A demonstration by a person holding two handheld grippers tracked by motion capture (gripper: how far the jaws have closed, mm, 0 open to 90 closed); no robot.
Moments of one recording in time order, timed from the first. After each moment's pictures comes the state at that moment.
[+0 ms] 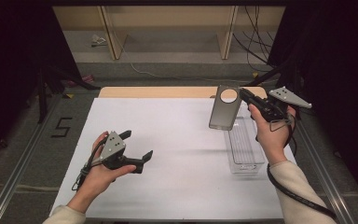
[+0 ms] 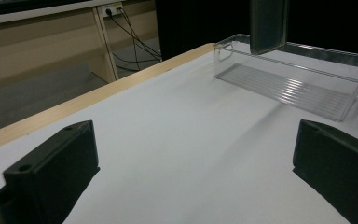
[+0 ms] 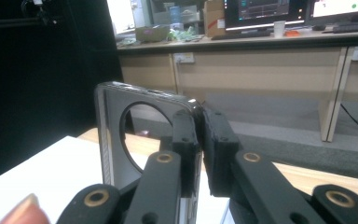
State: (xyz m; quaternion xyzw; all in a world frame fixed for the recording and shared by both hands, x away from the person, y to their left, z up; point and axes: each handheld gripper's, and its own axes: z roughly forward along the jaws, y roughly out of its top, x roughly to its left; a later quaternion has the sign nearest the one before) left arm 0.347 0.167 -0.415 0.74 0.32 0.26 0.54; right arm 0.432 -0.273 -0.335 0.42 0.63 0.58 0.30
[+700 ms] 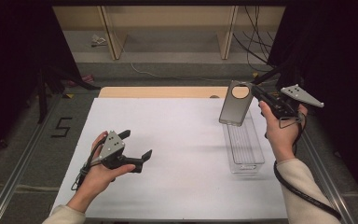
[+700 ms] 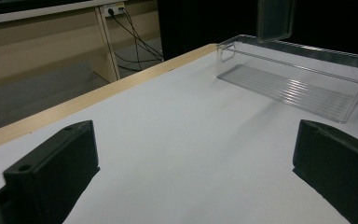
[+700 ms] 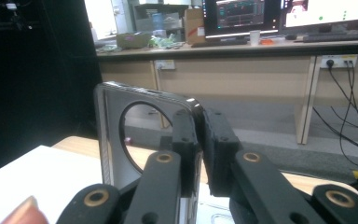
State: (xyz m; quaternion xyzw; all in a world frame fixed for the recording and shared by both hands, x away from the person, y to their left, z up) left arm 0.348 0.170 -0.415 0.74 0.32 0.26 0.54; right arm 0.435 -0.297 -0.330 0.44 0.61 0.57 0.33
